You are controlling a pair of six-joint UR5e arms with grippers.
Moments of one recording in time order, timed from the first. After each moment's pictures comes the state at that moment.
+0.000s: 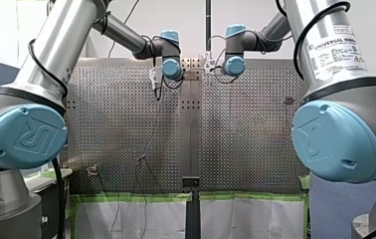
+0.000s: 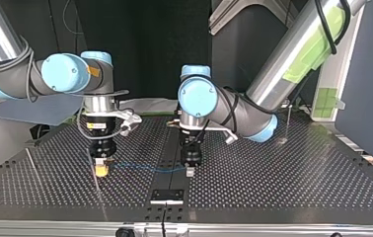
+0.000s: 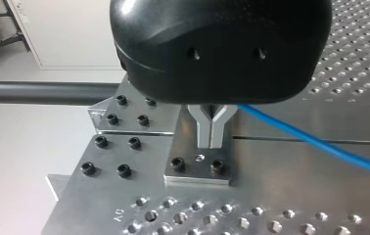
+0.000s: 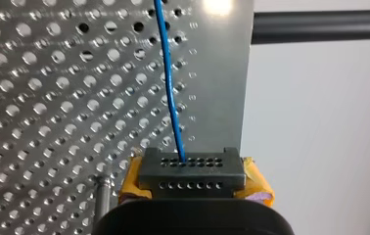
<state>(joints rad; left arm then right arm) -0.49 -1.97 -1.30 -2.87 -1.98 -1.65 2.10 -1.21 1.35 -0.38 1.68 1.55</state>
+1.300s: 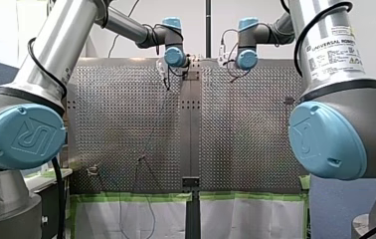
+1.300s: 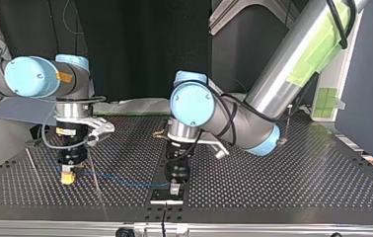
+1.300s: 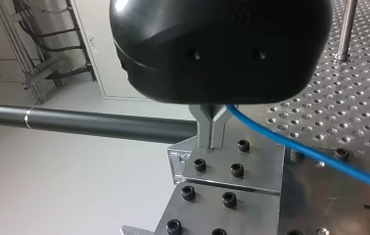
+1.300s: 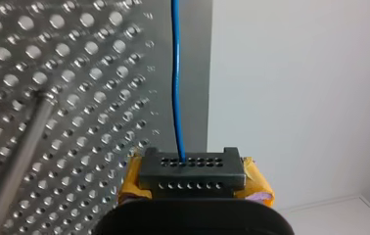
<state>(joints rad) -0.51 -1.98 -1.16 -2.92 -1.89 -1.78 2.00 -1.25 1.34 -0.34 1.68 1.58</state>
